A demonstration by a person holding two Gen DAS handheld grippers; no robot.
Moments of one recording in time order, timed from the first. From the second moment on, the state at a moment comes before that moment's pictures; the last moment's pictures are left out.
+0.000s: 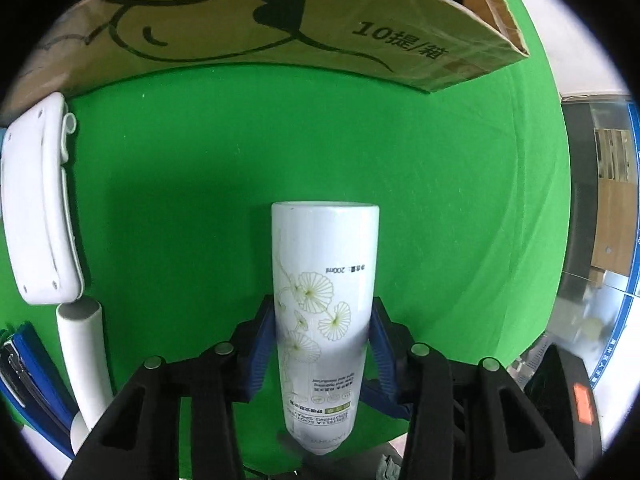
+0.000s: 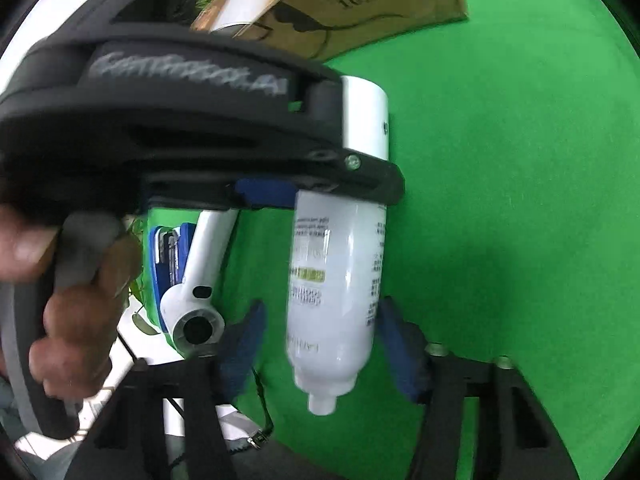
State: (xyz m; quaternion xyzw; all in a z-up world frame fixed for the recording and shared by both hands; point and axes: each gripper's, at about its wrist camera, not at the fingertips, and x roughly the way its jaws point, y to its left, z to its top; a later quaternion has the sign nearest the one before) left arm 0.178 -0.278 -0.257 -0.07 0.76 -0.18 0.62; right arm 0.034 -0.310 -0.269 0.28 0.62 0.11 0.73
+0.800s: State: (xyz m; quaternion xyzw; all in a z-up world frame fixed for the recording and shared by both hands) left arm 0.313 -0.335 0.019 -0.04 0.52 -0.32 0.79; right arm 0.188 -0.380 -0.021 0.17 0.43 0.07 0.89
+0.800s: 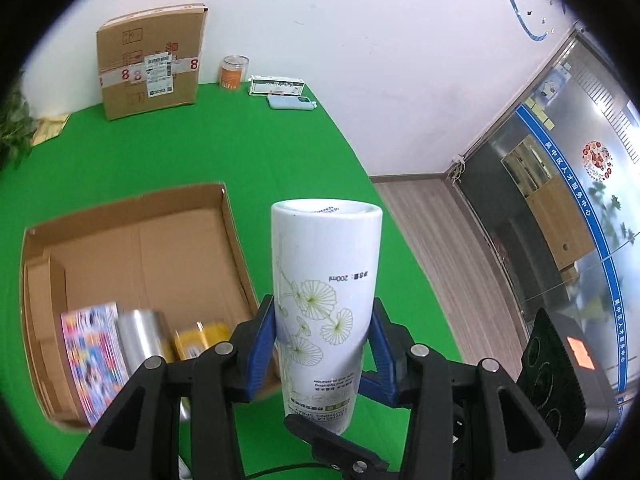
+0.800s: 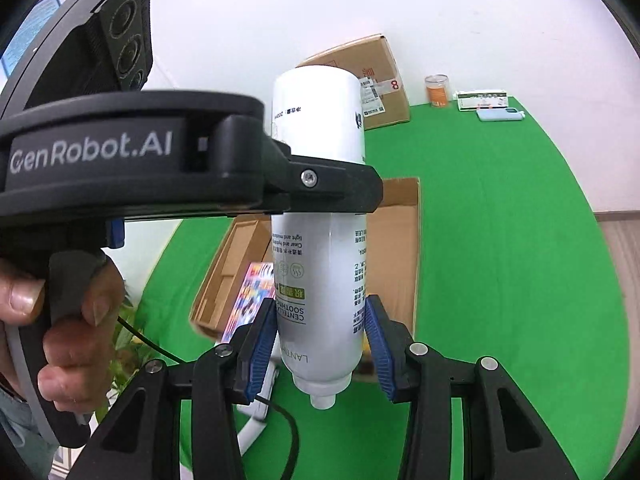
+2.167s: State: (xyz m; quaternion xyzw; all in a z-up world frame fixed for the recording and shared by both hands) left arm 0.260 -0.207 -0.006 -0.04 0.51 -0.18 0.84; right arm 0.153 -0.397 -0.065 0.17 0.50 -0.03 0.85
